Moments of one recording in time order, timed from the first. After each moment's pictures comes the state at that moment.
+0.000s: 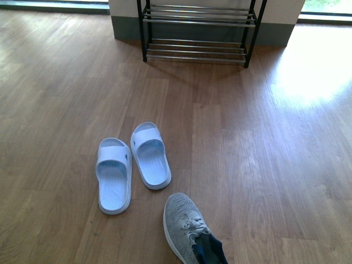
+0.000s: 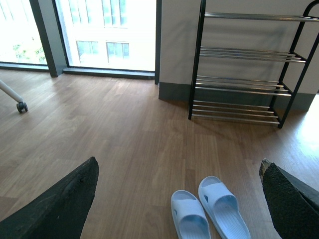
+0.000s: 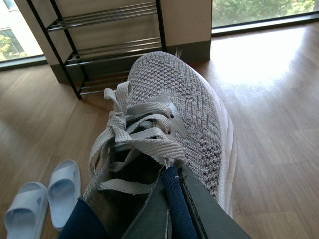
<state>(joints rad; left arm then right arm) 0.00 0.02 0.01 0.00 0.00 -0.01 -0.25 0.52 0.06 0.34 -0.04 0.14</state>
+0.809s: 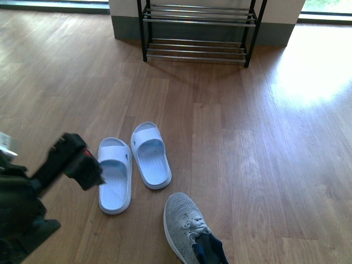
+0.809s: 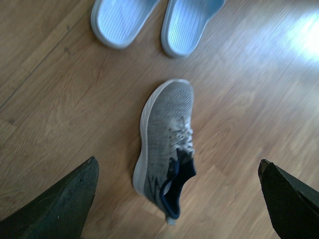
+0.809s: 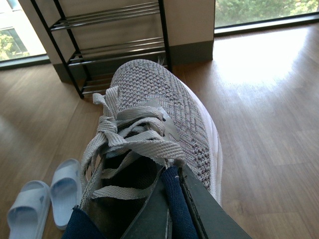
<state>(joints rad) -0.36 1.75 0.46 0.34 0.09 -1.10 -0.25 0.52 0.06 0.34 -0.05 0.14</state>
